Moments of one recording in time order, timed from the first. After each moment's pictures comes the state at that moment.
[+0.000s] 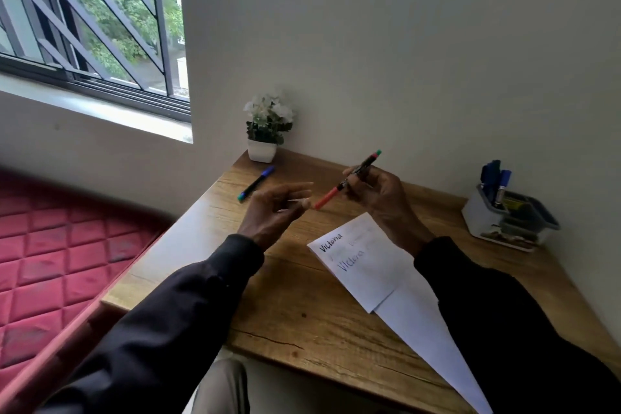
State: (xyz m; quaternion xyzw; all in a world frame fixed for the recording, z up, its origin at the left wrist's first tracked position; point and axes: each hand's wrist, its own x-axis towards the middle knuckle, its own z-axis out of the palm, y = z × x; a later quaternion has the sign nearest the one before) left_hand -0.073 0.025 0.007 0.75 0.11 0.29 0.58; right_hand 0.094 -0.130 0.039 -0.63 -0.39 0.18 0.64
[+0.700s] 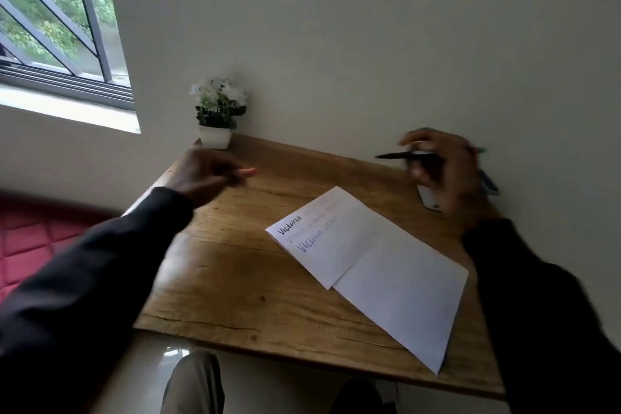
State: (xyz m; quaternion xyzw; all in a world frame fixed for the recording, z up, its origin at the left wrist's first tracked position) left_hand -0.071 0.050 0.045 0.84 0.11 0.26 0.45; right_hand 0.112 -0.246 0.107 -0.65 -0.32 0.10 0.68
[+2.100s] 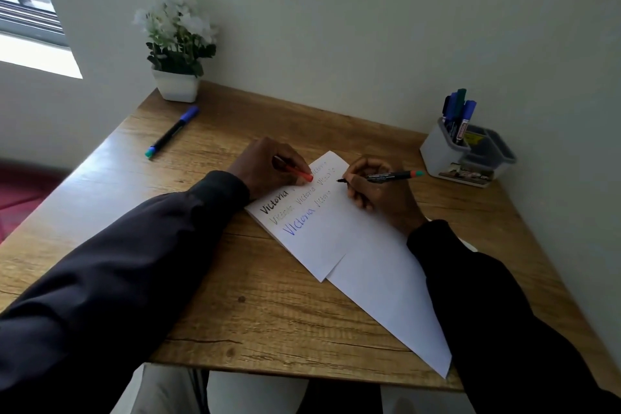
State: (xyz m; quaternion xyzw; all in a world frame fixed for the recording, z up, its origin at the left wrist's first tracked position) left_hand 0.039 0.013 -0.019 0.89 0.02 0.11 0.45; right_hand 0.155 -0.212 -0.028 -0.75 -0.36 0.12 0.54
